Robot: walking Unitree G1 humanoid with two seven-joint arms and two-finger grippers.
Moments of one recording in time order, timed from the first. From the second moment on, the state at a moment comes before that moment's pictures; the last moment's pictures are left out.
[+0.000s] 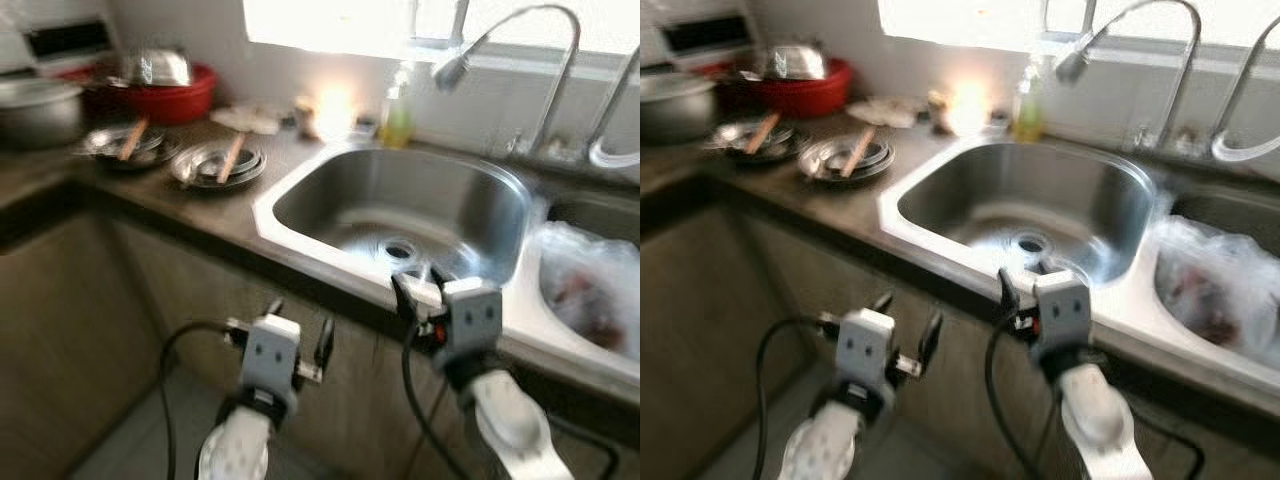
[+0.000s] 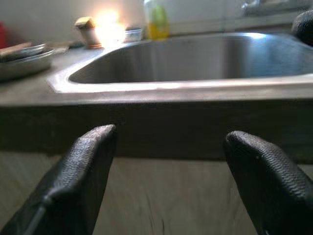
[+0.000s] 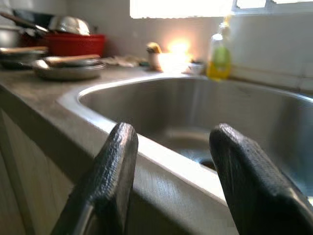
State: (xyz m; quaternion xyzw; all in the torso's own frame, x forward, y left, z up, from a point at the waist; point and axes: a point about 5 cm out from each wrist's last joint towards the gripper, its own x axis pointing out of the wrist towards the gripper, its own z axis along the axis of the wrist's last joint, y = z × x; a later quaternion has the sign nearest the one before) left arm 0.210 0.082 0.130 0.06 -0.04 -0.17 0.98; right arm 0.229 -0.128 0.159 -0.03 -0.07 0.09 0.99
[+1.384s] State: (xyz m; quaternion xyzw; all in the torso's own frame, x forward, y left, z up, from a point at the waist) left arm 0.212 0.083 0.131 0.06 -0.03 -0.16 0.98; right arm 0.227 -0.130 0.148 -0.05 -0.05 0.09 0.99
